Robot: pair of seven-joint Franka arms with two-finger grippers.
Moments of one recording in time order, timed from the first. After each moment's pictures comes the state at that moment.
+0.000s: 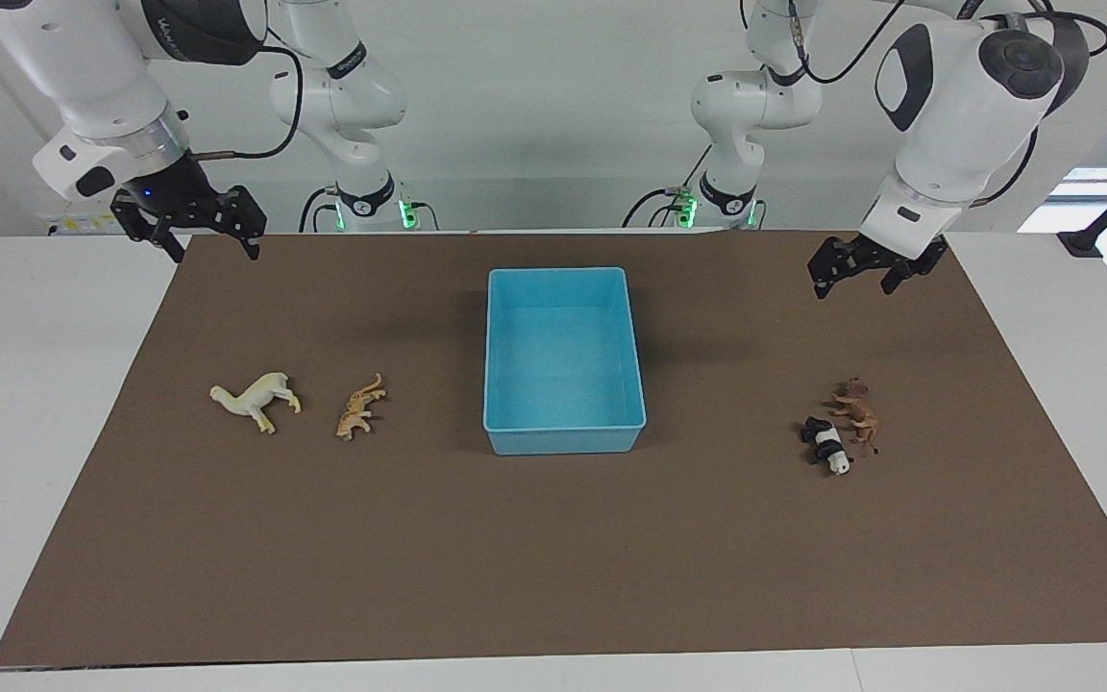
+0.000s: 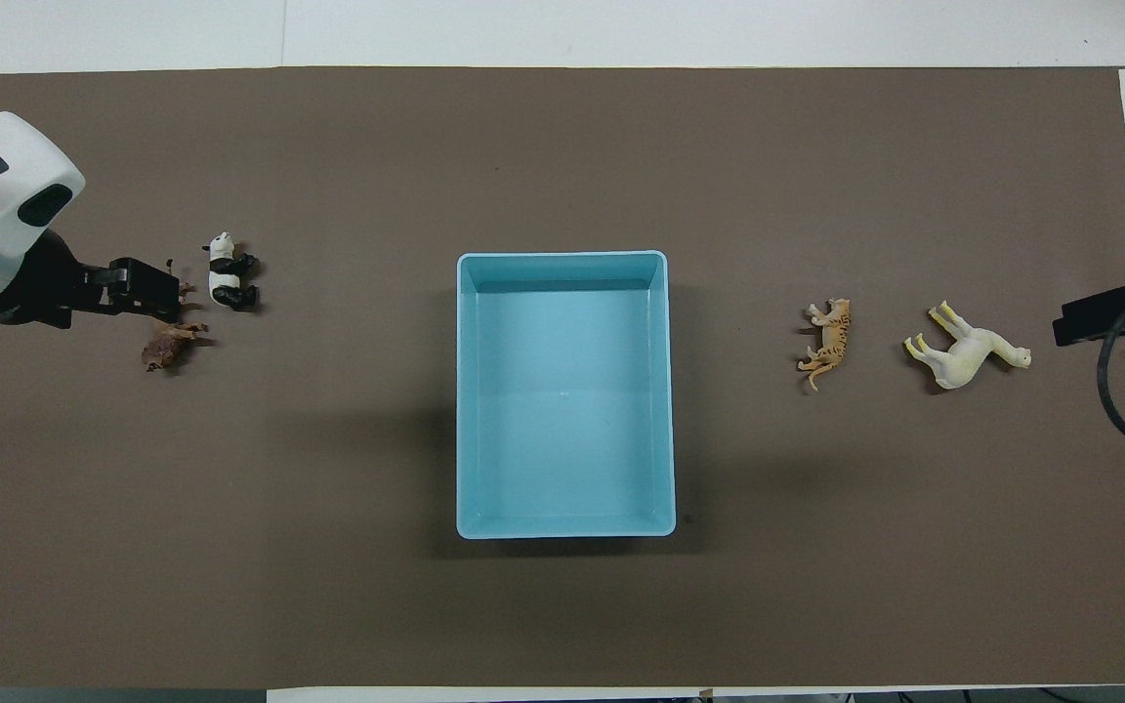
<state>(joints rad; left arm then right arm) -0.06 0.00 -0.07 -1.75 0.03 1.74 -0.13 -0.02 -0.07 -0.04 -1.69 -0.02 1.59 -0.09</state>
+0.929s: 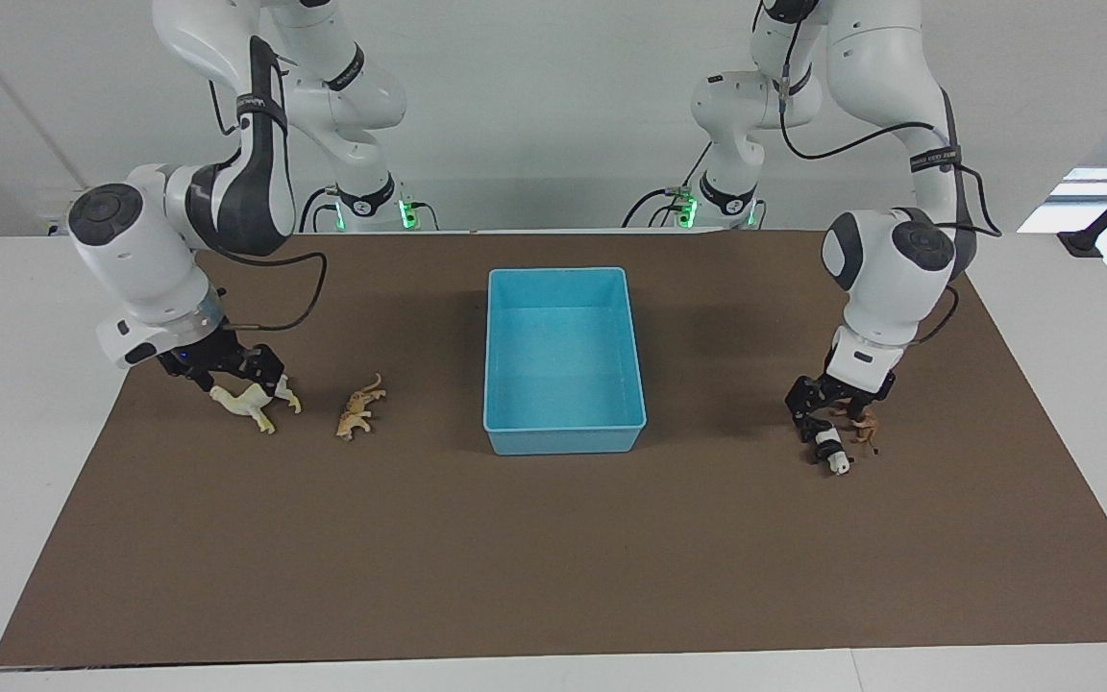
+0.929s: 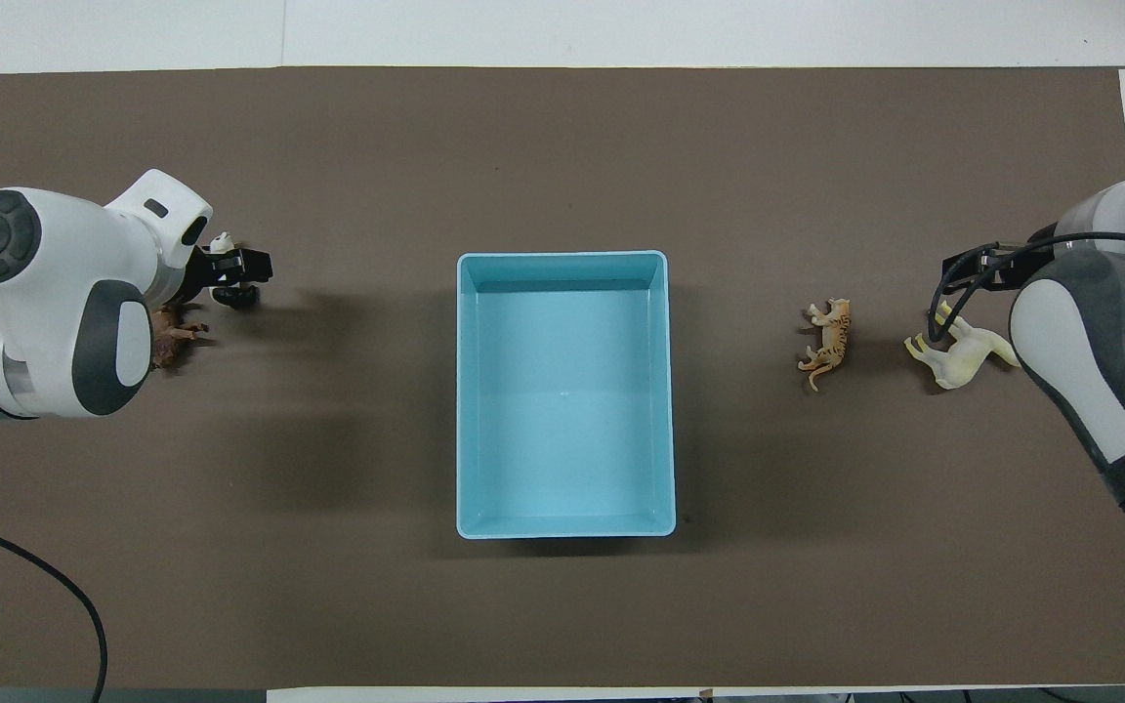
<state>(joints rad) -0.03 0.29 -0.06 -2.00 0.03 2.43 -0.18 -0.07 0.19 -0.04 -1.93 -0.02 2.10 0.08</state>
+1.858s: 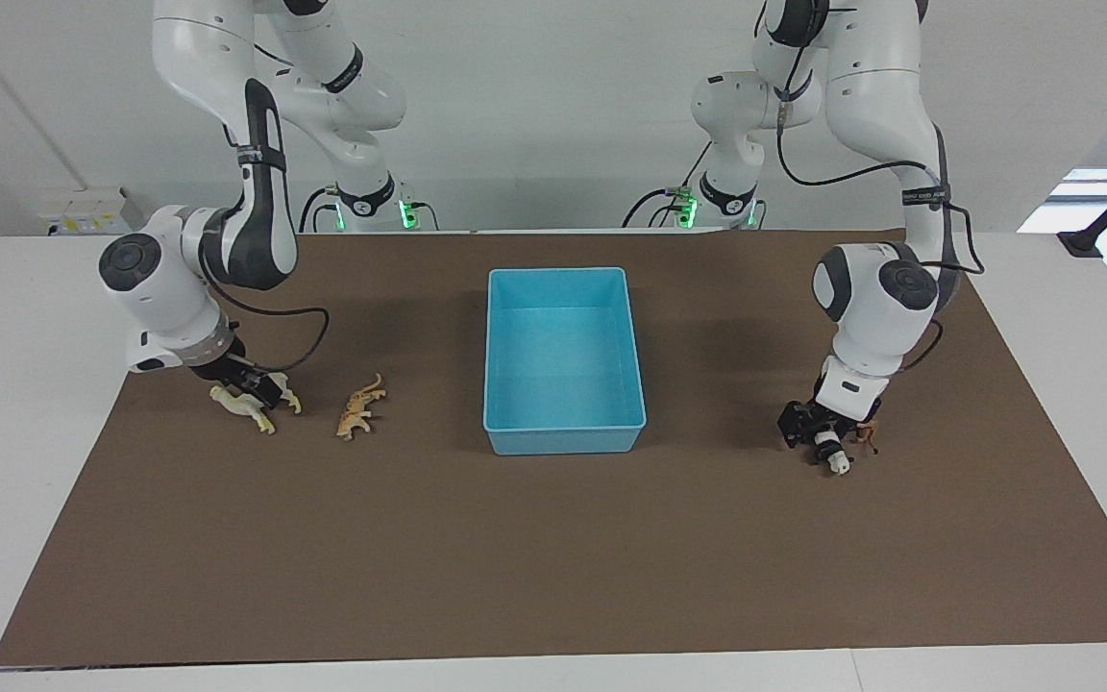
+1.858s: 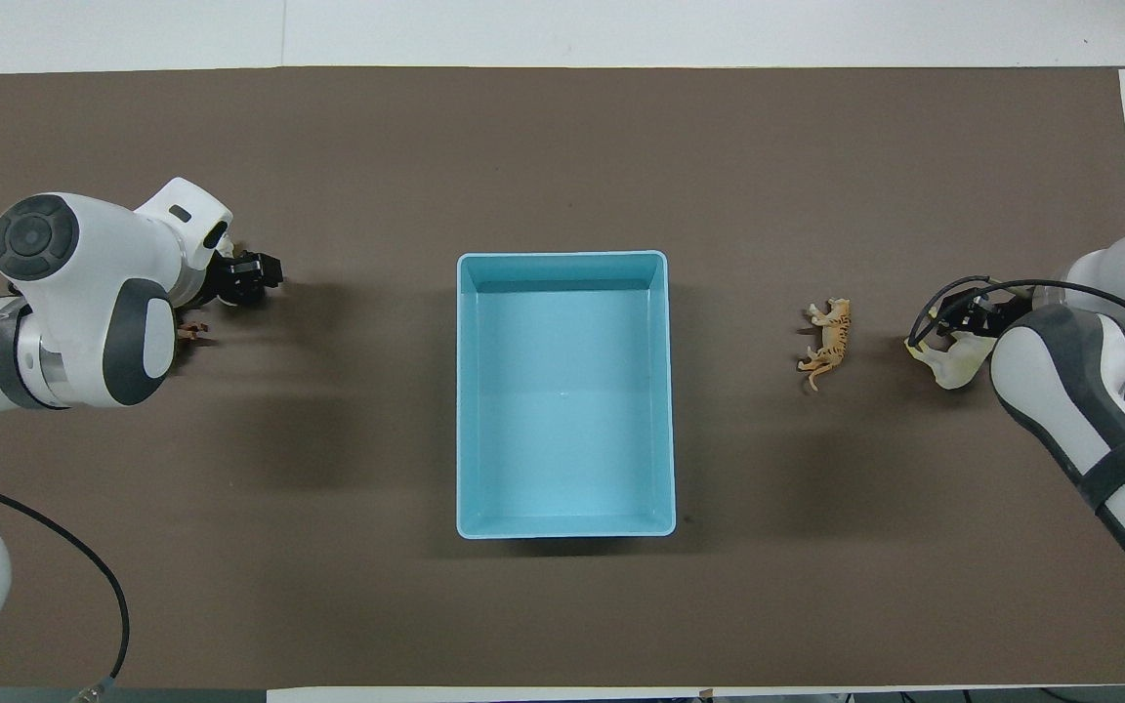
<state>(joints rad) -0.02 0.34 -0.06 -1.98 0.03 2.45 -0.18 -0.14 0.20 -0.05 -2.11 -0.02 2.24 0.34</state>
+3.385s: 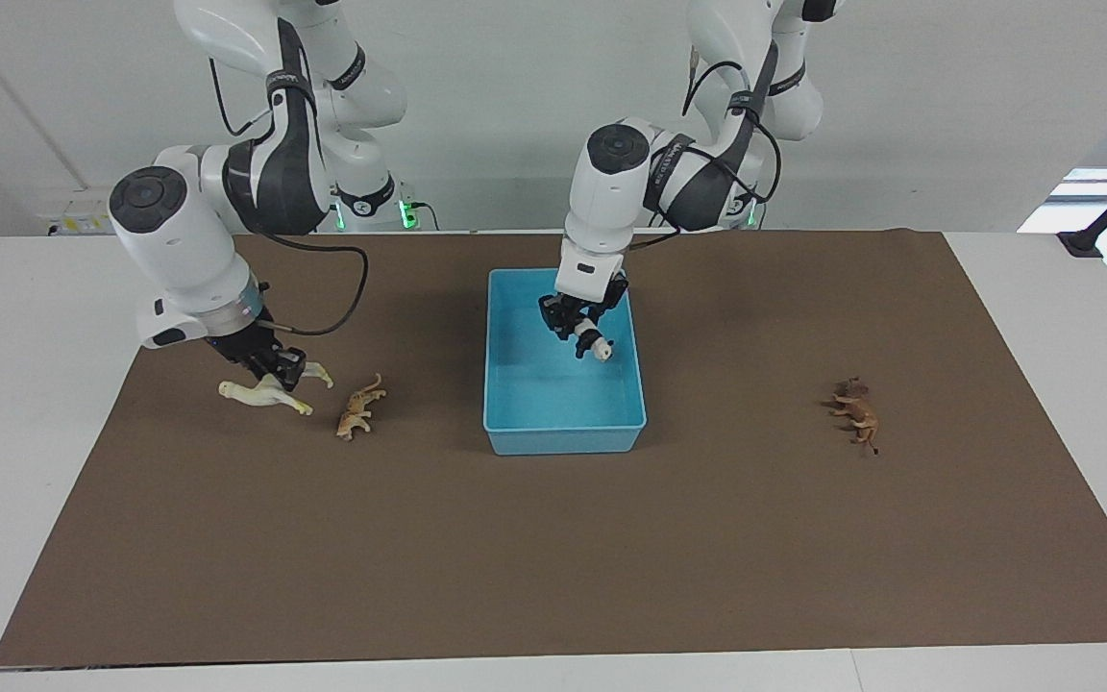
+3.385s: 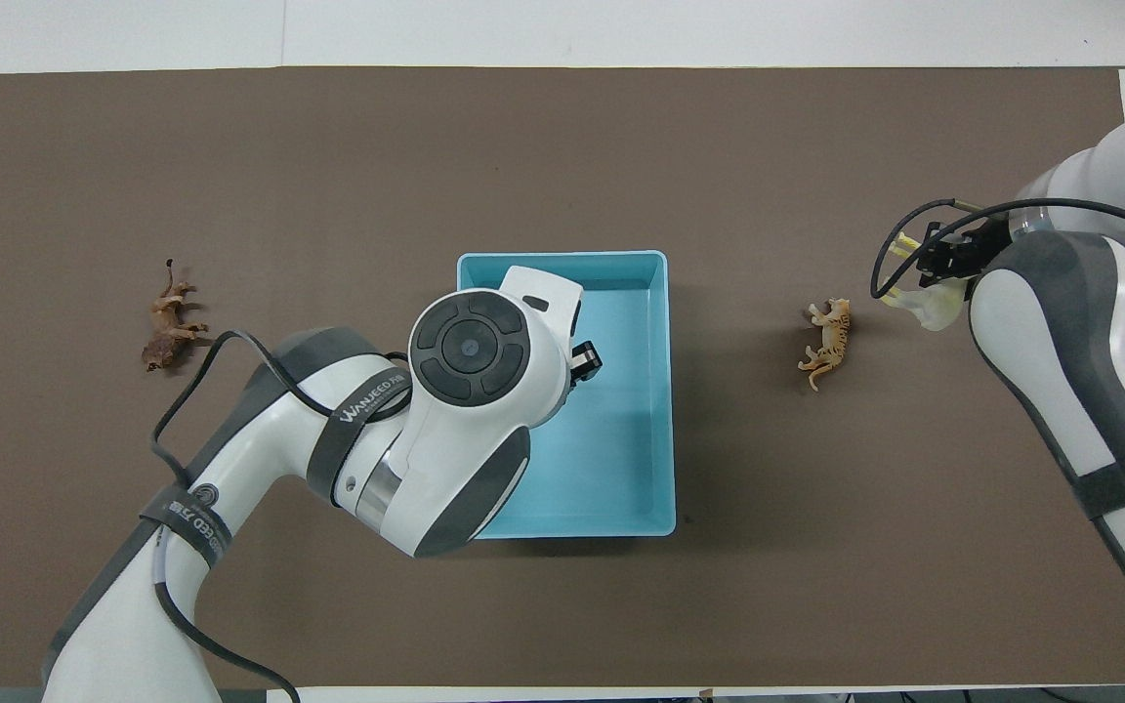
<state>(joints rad) -0.63 0.18 -0.10 -1.89 -0.07 2.12 -1.06 0.04 0.17 -0.04 -1.81 -0.02 1.94 0.41</state>
